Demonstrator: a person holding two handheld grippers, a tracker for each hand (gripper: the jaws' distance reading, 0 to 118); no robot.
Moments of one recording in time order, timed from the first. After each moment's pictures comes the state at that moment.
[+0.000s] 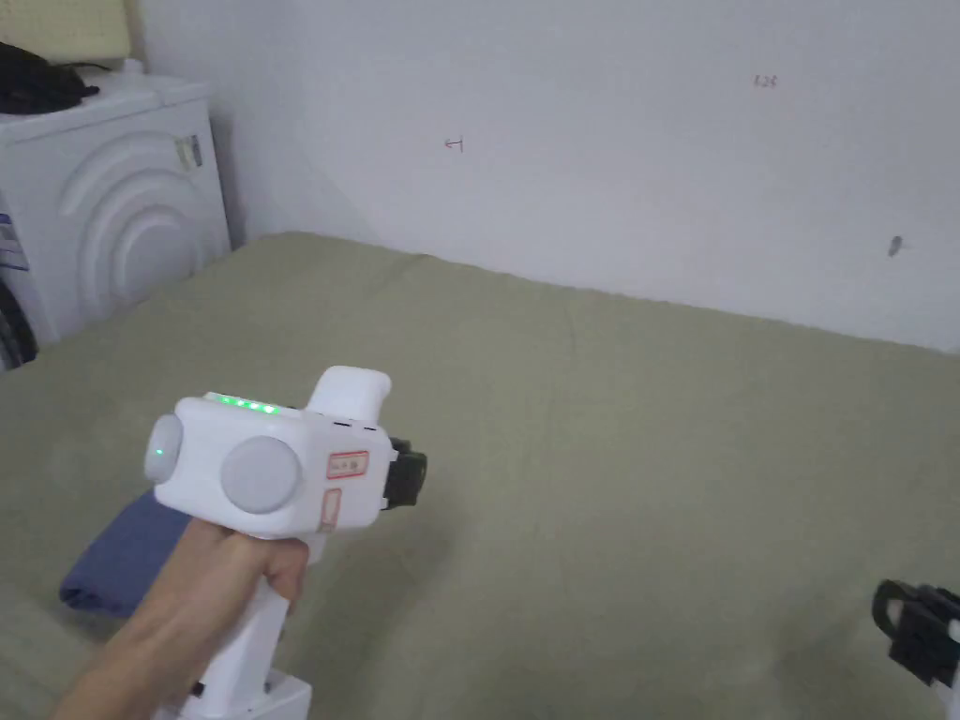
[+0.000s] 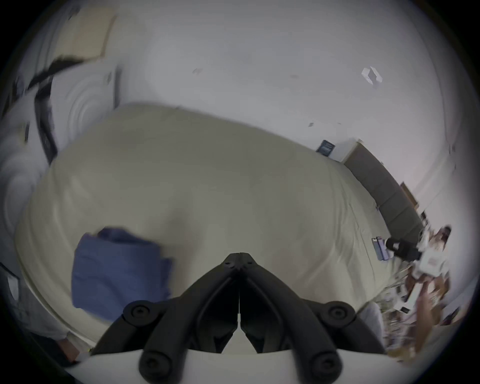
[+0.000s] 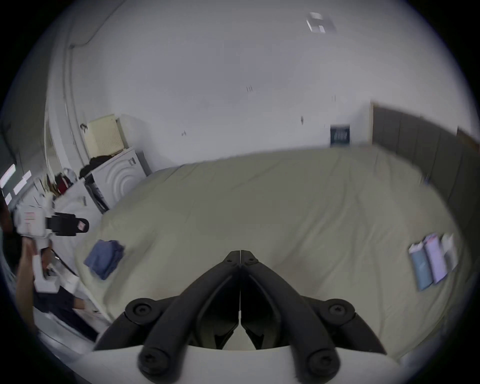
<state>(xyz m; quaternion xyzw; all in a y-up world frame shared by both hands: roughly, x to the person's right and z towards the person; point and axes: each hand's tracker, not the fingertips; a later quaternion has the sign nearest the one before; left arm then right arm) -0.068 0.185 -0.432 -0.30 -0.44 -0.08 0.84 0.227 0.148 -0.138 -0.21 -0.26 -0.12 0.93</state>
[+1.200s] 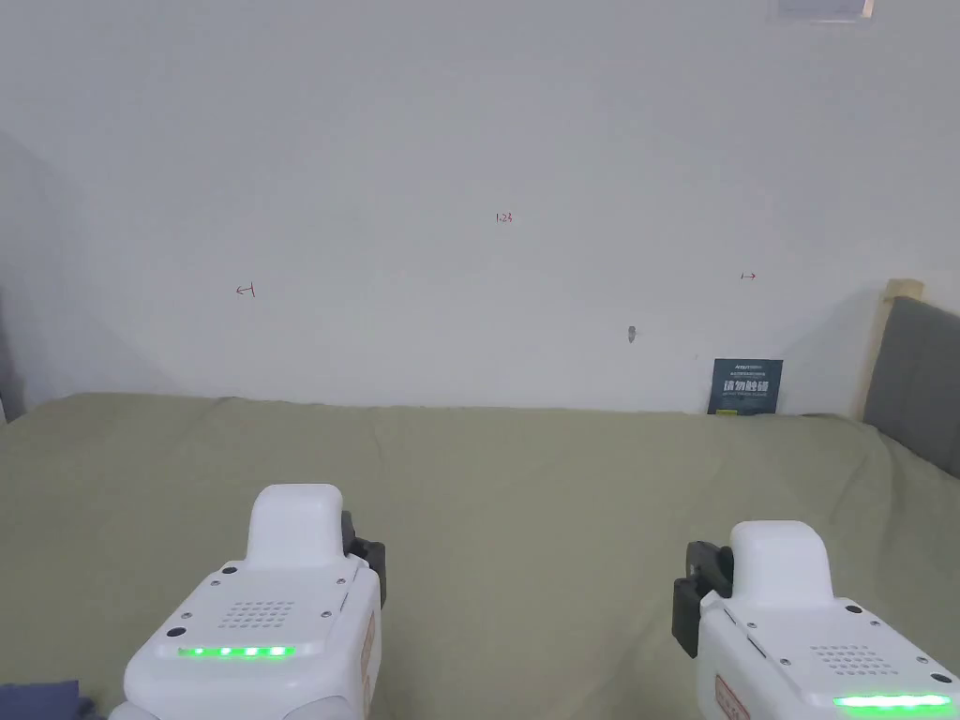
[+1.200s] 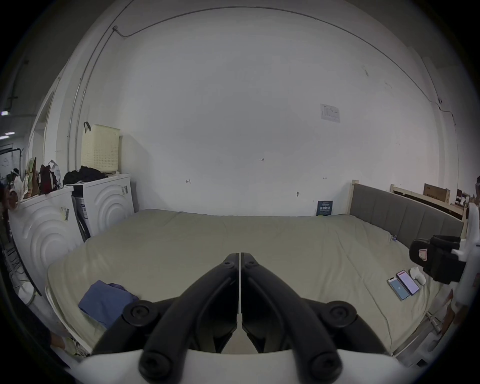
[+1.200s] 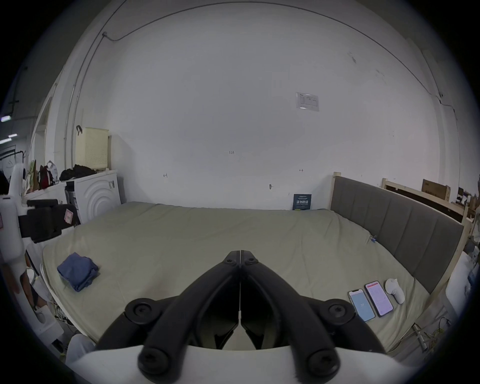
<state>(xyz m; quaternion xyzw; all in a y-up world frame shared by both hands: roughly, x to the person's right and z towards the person) -0.030 0.226 -0.280 -0.10 -0.35 -0.02 0.93 0.181 0.197 -0.071 -0.11 -0.34 -0.03 0.93</state>
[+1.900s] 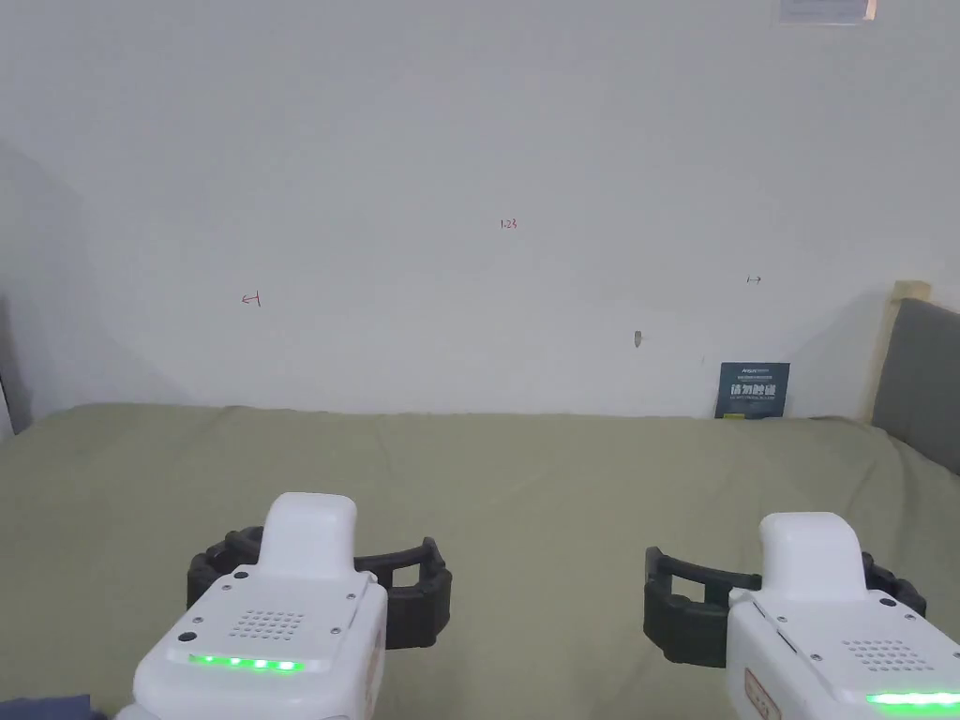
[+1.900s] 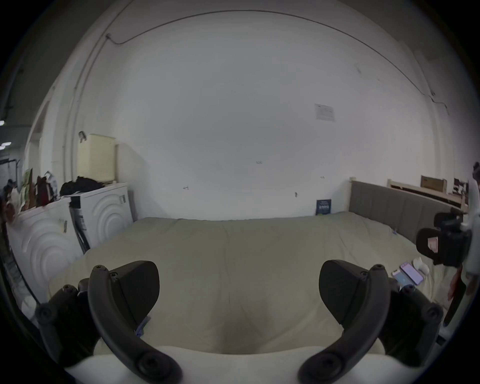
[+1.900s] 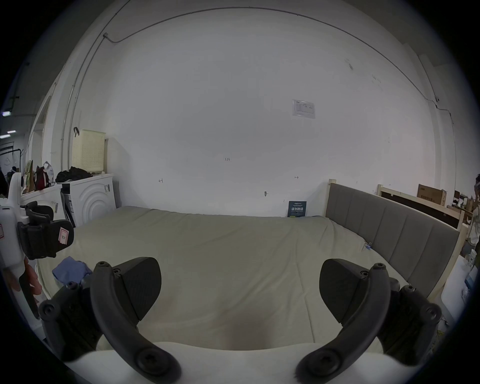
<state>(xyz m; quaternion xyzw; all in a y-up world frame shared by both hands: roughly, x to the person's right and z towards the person) -0.037 0.226 -0.287 -0.09 -0.36 -0.06 0.93 0.169 0.201 -0.078 -0.10 -0.36 -0.01 0.93</state>
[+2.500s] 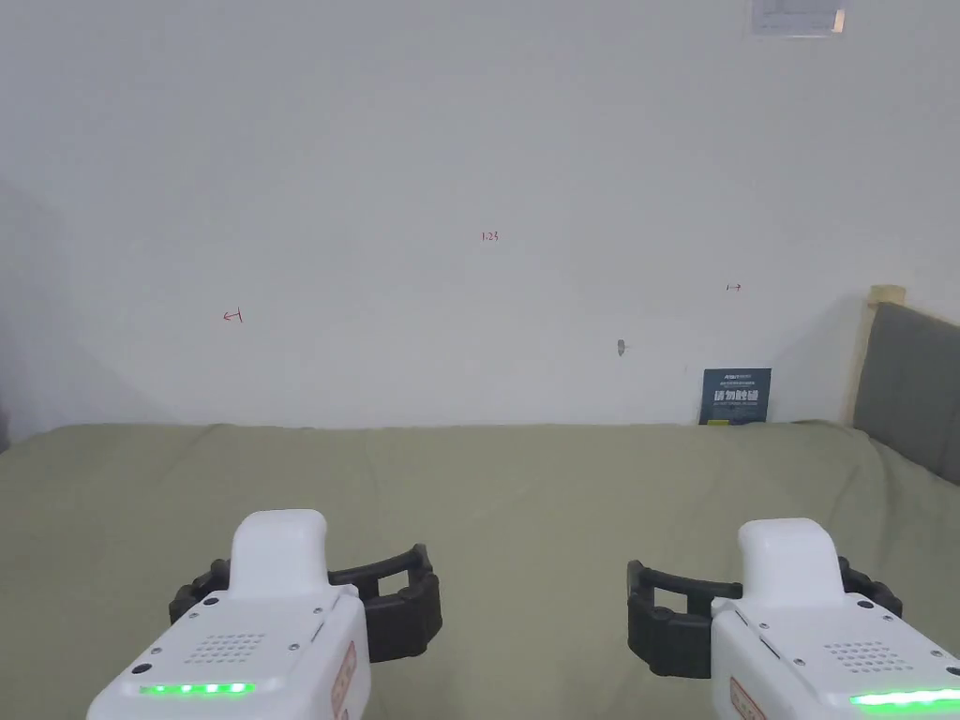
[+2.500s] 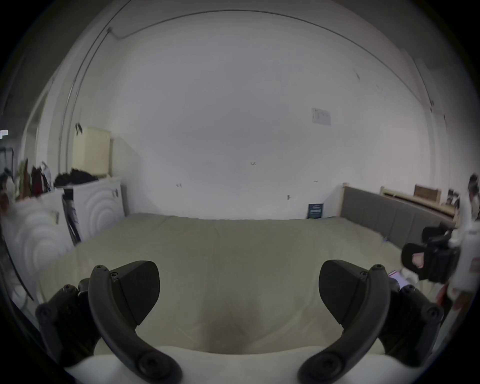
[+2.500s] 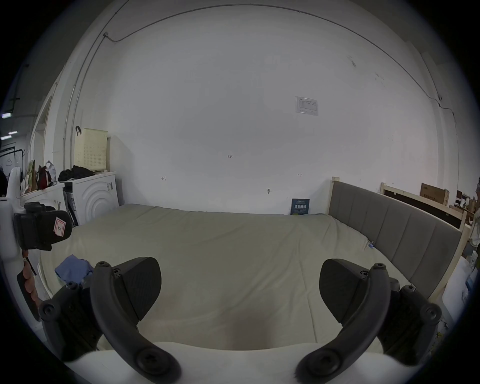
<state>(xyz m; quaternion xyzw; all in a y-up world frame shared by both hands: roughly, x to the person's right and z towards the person) -0.042 0.233 -0.295 -0.11 -0.39 0.01 0.91 0.171 0.203 -0.070 -0.11 -0.35 -0.01 0.93</state>
